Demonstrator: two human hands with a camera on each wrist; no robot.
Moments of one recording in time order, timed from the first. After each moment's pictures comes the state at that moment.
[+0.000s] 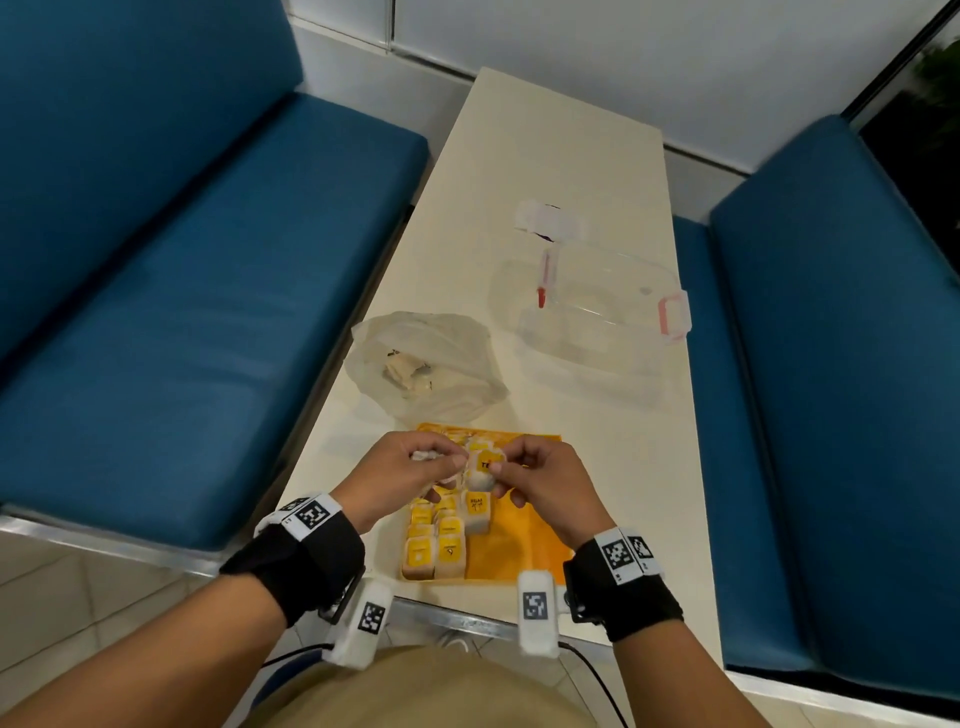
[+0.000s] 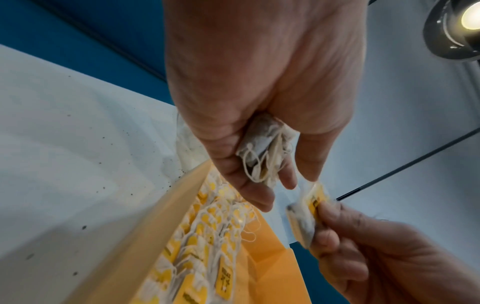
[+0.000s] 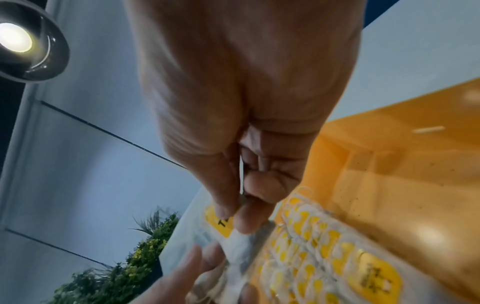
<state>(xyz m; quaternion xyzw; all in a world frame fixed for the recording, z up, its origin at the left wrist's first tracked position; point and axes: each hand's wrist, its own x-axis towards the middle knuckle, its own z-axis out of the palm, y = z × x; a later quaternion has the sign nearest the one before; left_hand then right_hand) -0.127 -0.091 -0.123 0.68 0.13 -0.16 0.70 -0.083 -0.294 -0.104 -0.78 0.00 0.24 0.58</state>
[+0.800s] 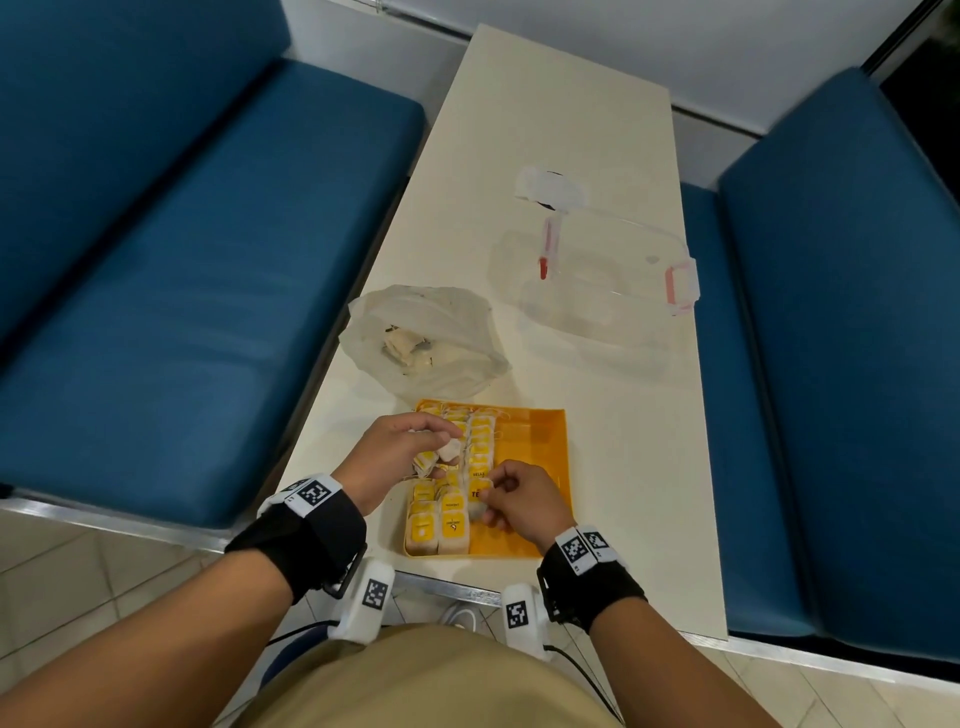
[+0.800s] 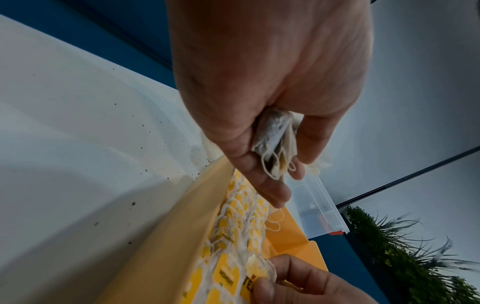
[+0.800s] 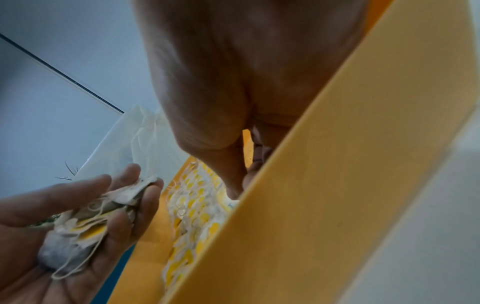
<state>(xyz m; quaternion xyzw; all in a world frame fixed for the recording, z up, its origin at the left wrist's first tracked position) -0.128 -0.093 -0.132 0.61 0.20 -0.18 0.75 -0.110 -0.297 -0.174 -0.81 0.07 0.33 0.48</state>
